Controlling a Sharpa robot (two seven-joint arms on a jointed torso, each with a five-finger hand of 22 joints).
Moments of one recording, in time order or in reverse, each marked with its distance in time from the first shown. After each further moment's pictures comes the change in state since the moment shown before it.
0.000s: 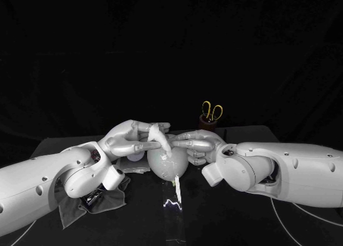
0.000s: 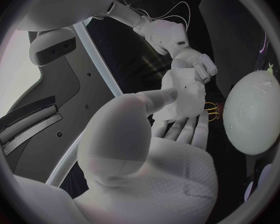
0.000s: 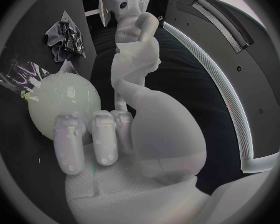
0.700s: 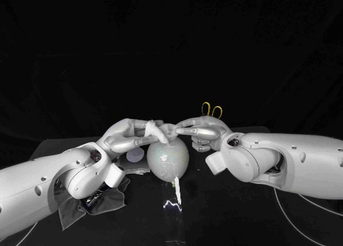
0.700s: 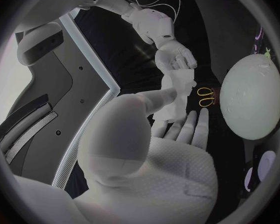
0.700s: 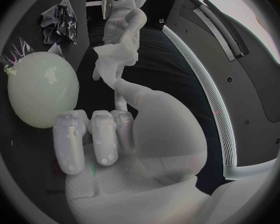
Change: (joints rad) left arm 0.000 0.001 -0.001 0.010 0.071 -0.154 -0.052; left_hand -0.022 -0.017 -0.017 0.008 0.000 -0.023 -0.005 0.004 -0.013 0.028 0.004 0.000 0.002 0.098 -0.005 0.022 0.019 0.000 0.032 0.000 0.008 0.004; right arm 0.058 -0.028 0.010 -0.003 -0.090 -0.032 0.028; right_hand -0.042 -0.008 0.048 -0.029 -0.002 -0.010 0.000 0.026 0.002 -0.002 -0.002 0.000 0.000 0.000 0.000 0.003 0.000 0.000 0.000 0.000 -0.001 -0.001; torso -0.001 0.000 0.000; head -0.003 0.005
